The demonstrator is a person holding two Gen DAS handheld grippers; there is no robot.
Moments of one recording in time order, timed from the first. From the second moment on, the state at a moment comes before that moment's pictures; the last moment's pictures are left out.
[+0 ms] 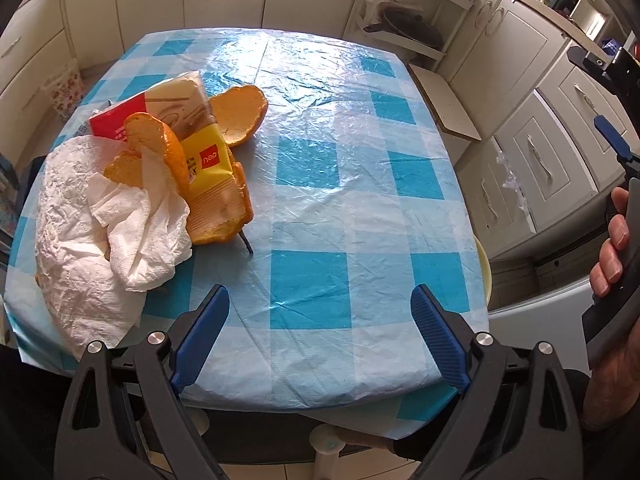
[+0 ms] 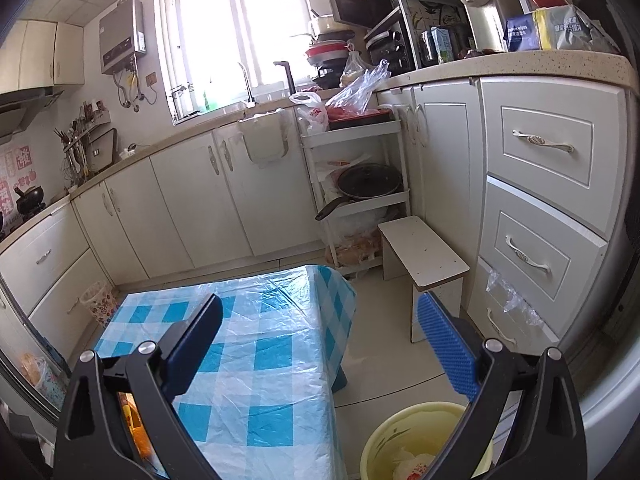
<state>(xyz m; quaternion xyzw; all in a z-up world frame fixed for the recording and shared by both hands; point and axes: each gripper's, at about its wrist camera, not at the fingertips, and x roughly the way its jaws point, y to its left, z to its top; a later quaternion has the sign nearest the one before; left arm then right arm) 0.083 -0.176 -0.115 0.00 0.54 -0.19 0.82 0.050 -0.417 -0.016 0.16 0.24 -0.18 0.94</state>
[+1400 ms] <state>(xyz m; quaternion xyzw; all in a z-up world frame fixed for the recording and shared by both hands) 0.117 0.021 -0.101 -0.10 0.52 -0.03 0.85 0.135 -0.242 -0.077 0.10 0.41 0.15 0.89</state>
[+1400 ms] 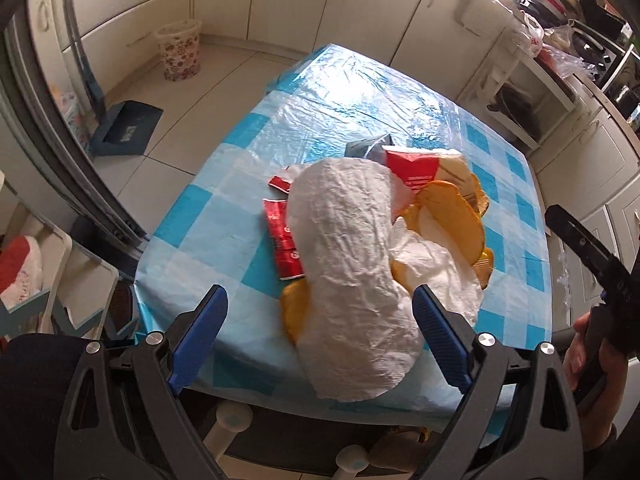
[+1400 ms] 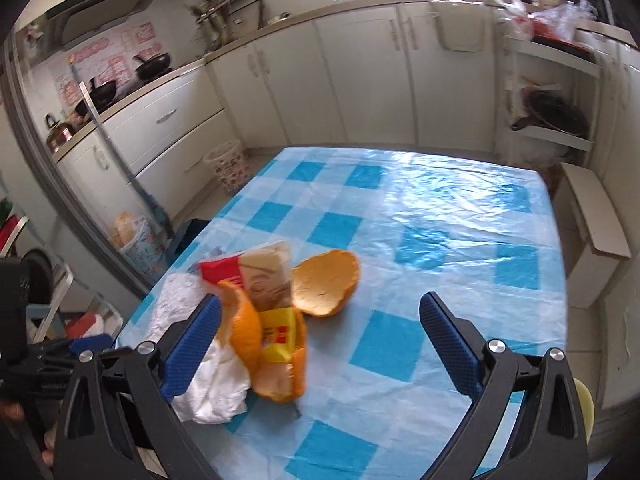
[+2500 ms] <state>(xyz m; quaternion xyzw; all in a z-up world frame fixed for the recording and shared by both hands) 0.140 -0.009 -0.119 -0.05 0.51 -0.05 0.86 0.111 -0.205 -0.125 0.10 0.49 0.27 0.82</state>
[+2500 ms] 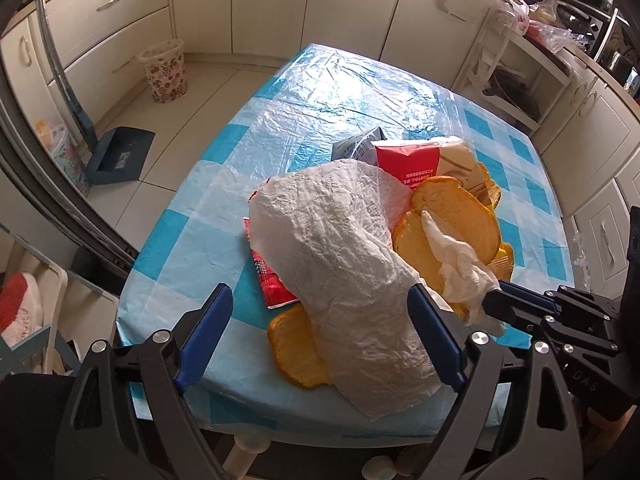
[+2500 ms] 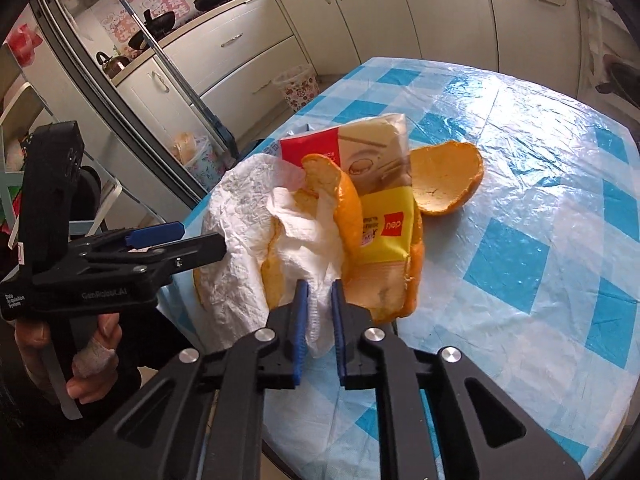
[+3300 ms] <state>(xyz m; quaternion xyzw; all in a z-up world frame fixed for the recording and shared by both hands) 0.171 -0.025 -0.137 -0.06 0.54 -0.04 0.84 0.103 -0.237 -0.110 0.04 0.46 0.18 0.87</state>
